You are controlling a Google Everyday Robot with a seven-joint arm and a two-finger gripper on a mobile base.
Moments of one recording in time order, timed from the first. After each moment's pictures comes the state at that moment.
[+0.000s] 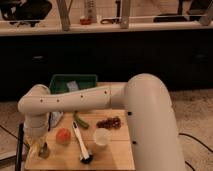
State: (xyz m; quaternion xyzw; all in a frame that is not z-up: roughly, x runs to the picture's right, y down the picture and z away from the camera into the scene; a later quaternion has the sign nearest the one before) arm -0.321 0.247 0.657 -0.24 -0.43 -0.58 0.65
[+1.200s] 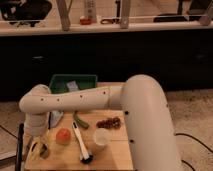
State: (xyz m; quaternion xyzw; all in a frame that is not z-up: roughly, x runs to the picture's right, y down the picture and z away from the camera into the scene) arm -0.326 0.250 0.663 -0.25 -0.44 -0.57 0.65
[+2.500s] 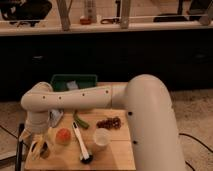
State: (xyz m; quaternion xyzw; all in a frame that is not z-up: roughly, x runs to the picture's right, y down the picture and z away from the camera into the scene) arm -0.318 0.237 0.661 -0.25 -0.43 -0.57 0.66
